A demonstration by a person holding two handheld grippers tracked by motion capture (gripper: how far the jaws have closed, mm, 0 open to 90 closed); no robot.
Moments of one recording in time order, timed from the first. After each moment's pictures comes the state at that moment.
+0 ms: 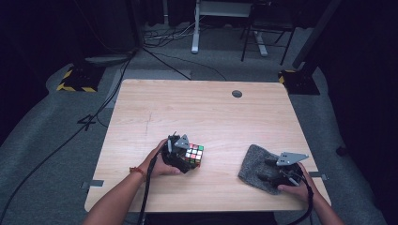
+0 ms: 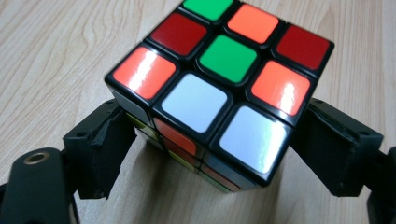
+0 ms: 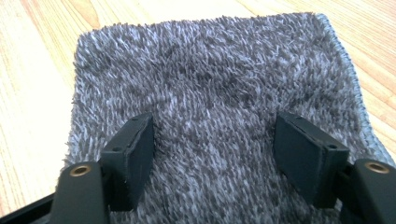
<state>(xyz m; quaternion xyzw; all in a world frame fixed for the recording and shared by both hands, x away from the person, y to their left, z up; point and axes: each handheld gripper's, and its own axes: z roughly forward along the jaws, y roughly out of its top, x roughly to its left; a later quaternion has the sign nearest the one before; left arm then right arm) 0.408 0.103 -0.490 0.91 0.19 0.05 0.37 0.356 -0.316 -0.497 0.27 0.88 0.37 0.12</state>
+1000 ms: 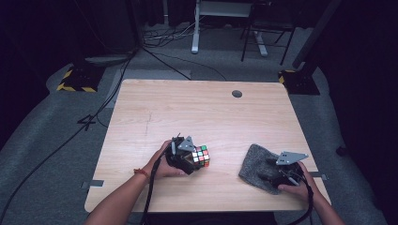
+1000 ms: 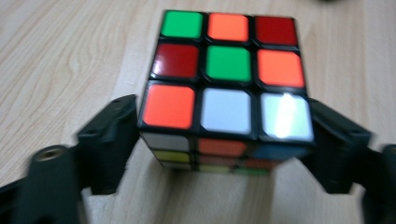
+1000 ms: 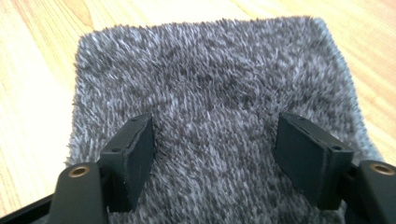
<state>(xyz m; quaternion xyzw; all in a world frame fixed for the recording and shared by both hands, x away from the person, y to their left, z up) 0.405 0.087 -0.489 0.91 0.18 0.06 0.38 0.354 -0.313 -0.489 0.27 0.88 0.36 0.14</state>
